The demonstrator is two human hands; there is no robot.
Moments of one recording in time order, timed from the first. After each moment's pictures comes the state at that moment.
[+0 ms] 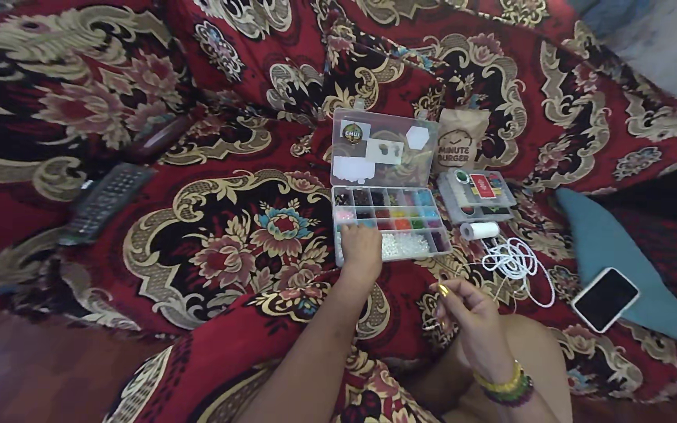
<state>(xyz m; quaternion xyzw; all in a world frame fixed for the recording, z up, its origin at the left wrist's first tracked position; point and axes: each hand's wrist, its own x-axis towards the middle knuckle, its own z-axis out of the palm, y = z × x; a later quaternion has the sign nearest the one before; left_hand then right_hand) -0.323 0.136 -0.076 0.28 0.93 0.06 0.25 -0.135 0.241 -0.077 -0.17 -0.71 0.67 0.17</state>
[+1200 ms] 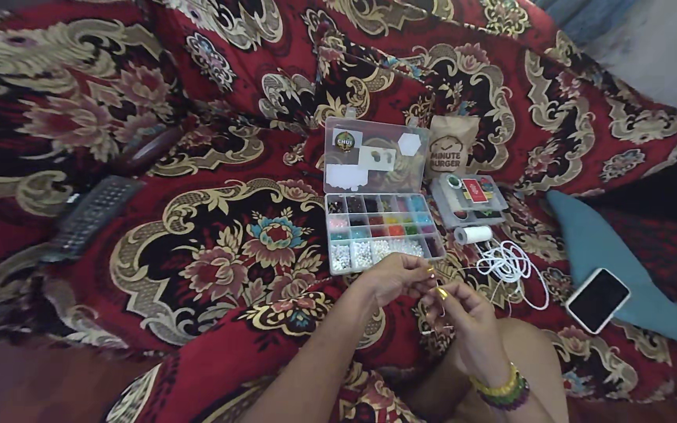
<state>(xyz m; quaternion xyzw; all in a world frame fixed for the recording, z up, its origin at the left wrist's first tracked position) -0.293 0.142 -0.091 0.20 0.46 0.66 0.56 -0.137 0.242 -0.073 -0.17 -0.69 0.68 0.19</state>
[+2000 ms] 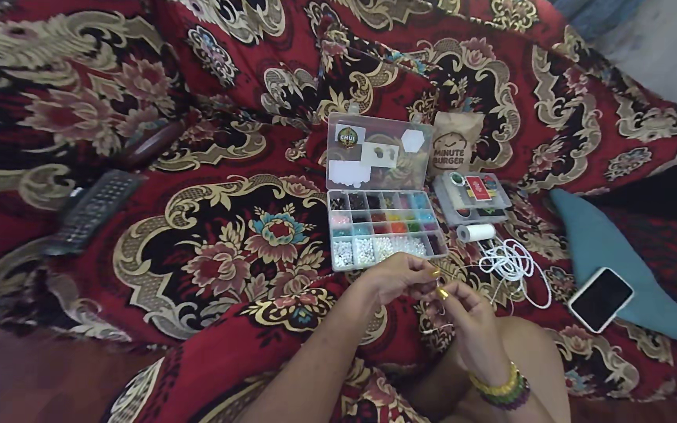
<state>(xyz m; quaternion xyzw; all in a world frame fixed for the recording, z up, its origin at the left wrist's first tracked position) -0.294 0.142 -0.093 0.23 0.48 0.62 0.58 -0.137 0.241 -0.079 -0.17 -0.70 0.67 0.18</state>
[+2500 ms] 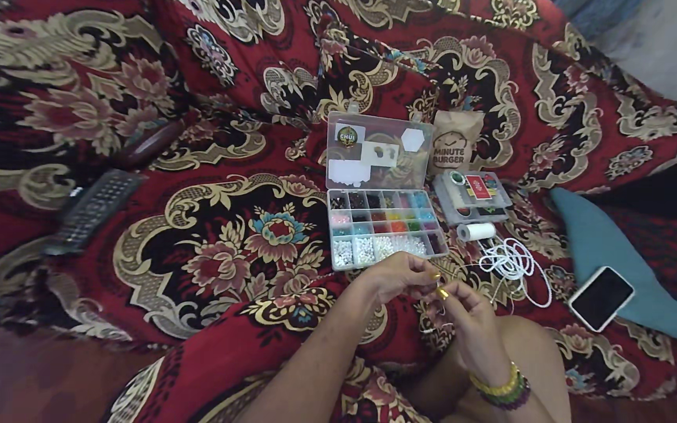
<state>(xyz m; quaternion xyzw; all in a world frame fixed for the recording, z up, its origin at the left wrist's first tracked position) -0.296 0.142 -0.093 0.25 0.47 0.62 0.58 -0.136 0.242 -0.080 -0.17 -0.70 0.67 0.18</state>
